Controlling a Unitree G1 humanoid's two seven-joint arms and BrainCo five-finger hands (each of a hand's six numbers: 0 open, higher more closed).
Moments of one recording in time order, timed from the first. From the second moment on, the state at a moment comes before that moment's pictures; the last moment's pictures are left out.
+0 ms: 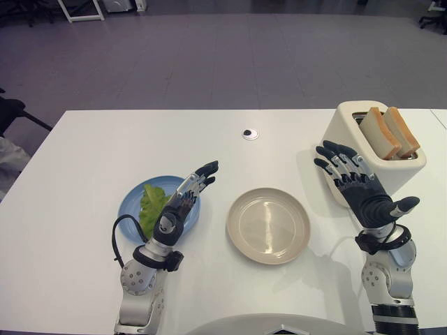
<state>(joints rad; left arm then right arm) 0.31 0.25 -0.06 -0.30 -0.25 -0.49 -0.41 0.11 -0.24 -0.08 -0.17 0.54 -0.45 0.76</state>
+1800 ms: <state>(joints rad) 0.30 0.23 -0.07 -0.30 -0.23 -0.47 -0.41 -0.24 -0.76 -0.25 0.59 -0.32 -0.57 0.01</state>
